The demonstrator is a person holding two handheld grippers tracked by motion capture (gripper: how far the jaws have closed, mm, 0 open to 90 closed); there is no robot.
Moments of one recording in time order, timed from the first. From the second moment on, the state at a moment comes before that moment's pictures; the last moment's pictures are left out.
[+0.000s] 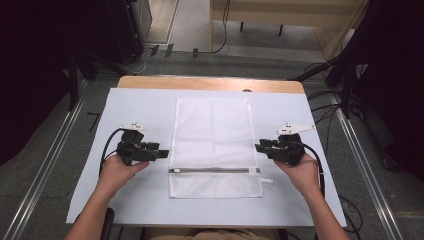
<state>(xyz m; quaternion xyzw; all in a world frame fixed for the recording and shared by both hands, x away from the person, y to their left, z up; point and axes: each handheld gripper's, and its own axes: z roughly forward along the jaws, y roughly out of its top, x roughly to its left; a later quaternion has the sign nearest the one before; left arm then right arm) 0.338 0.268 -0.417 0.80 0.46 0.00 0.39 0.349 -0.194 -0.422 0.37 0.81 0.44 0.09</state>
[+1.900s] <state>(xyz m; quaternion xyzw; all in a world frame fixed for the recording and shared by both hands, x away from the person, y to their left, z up) 0.320 0.287 -0.424 0.81 0.46 0.03 0.37 0.335 -0.052 -0.420 0.23 0.87 0.44 0.03</state>
